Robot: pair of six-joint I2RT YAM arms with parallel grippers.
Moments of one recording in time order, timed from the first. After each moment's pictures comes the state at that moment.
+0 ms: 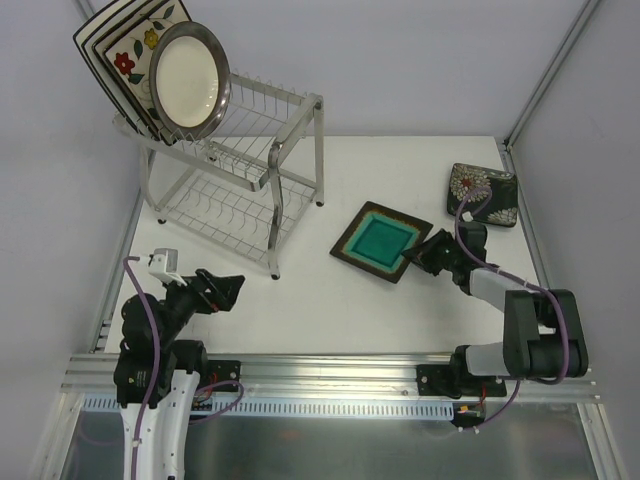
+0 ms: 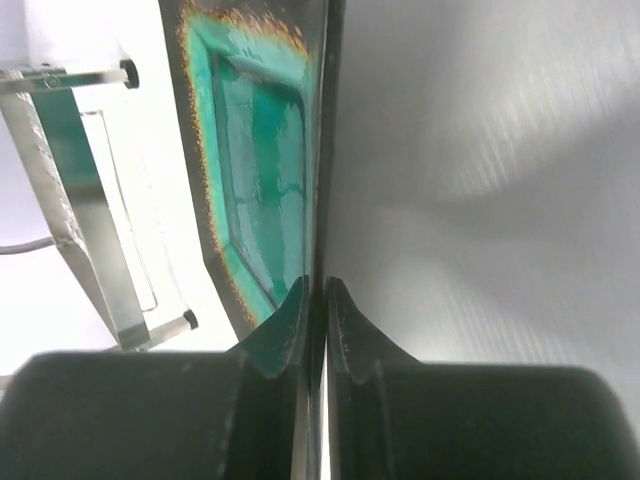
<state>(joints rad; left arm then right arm) 0.01 0.01 0.49 -0.67 0.40 -0.49 0.05 1.38 0.46 0.21 -0.42 0.92</state>
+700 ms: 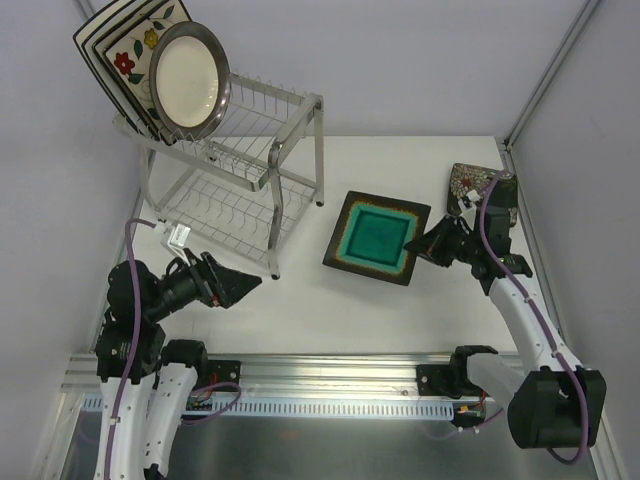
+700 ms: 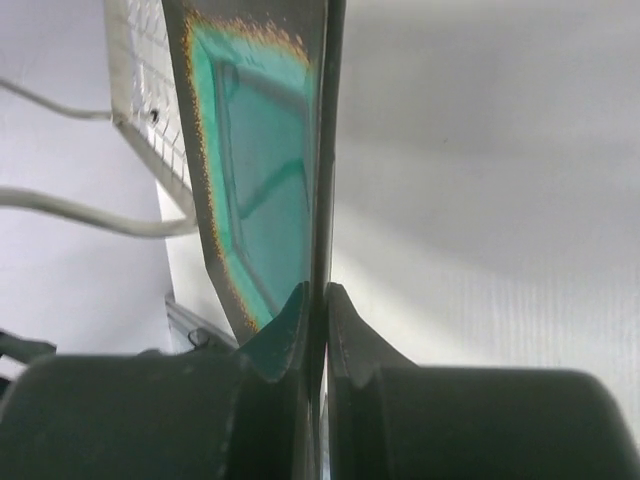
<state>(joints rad) -0.04 0.32 0.73 -0.65 0.77 -0.62 0.05 1.03 0.70 -0.36 -0.56 0.71</state>
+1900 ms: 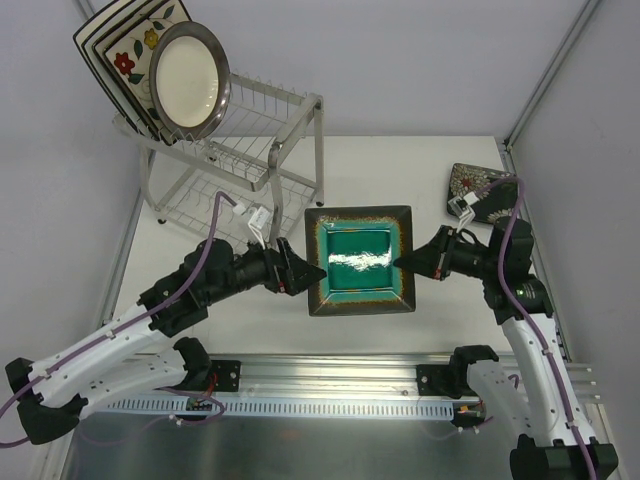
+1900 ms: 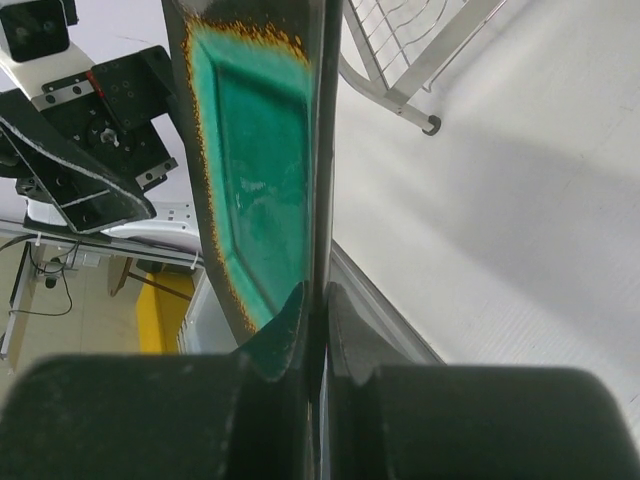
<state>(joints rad) -0.92 0.73 0.77 -0.25 0.09 -0.77 0.11 0.72 0.75 -0.44 -0.99 0.61</state>
